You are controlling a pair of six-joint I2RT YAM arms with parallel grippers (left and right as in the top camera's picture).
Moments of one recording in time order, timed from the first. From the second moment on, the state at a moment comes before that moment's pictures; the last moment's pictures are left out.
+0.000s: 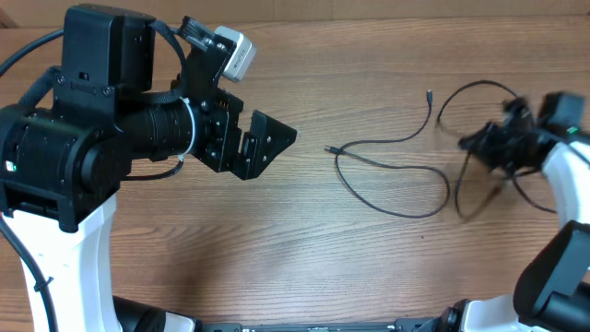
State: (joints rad) left arm -0.29 1.60 2.45 -1.69 0.61 0.01; right arm -0.41 1.66 1.20 -0.77 -0.59 0.12
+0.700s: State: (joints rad) left arm -0.29 1.60 2.45 -1.69 0.61 0.01; right arm -1.12 1.66 1.75 -0.77 -0.44 0.26
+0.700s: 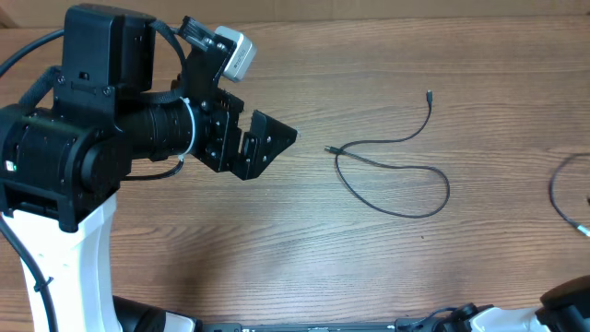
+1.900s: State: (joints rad) left arm -0.29 1.58 2.45 -1.69 0.65 0.02; right arm -0.67 1.70 1.75 -1.04 -0.77 -0.08
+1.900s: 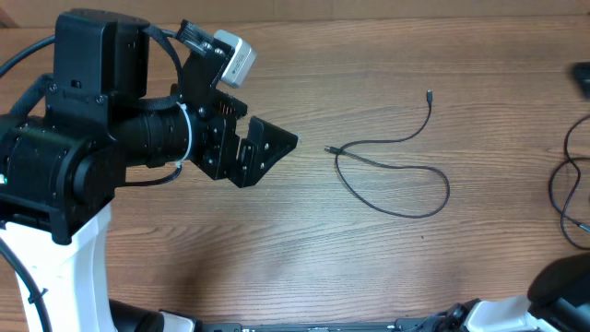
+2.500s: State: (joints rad) left arm -0.29 1.58 2.45 -1.69 0.63 0.03; right arm 0.05 1.81 1.60 -1.27 -0.44 -0.19
